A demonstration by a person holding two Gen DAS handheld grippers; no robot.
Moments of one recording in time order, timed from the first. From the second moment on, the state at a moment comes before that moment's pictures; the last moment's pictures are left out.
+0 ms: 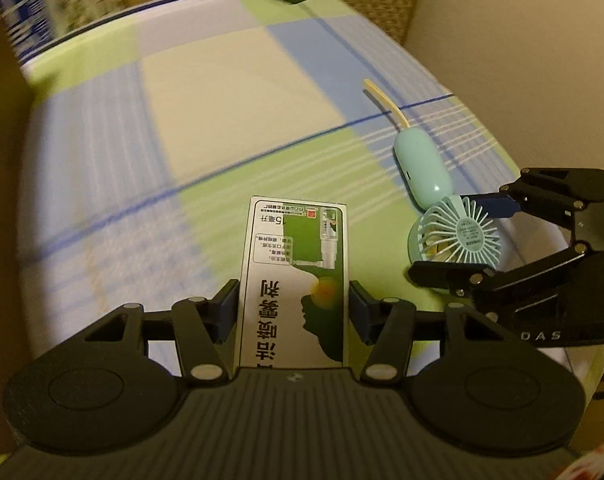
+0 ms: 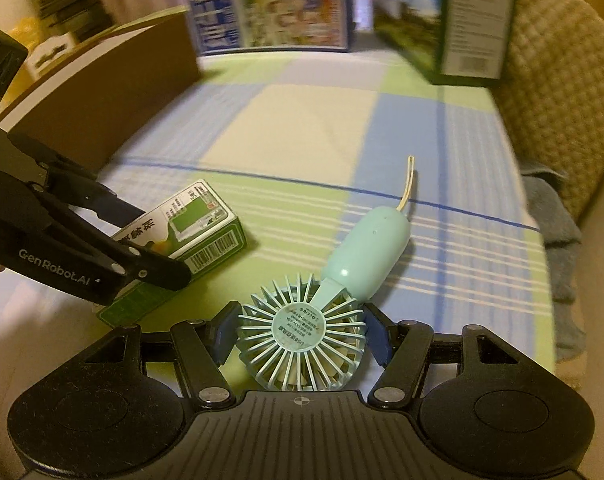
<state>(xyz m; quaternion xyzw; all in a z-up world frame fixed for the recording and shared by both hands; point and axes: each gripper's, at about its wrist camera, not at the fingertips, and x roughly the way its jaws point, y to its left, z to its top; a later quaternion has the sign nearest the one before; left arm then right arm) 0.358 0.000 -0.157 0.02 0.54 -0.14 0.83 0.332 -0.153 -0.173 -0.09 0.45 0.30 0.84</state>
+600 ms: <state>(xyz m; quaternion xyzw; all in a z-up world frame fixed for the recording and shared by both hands) 0.308 0.029 -0.154 -0.04 0.55 -0.07 0.83 0.296 -0.122 -0.177 -0.10 0.48 0.31 0.82</state>
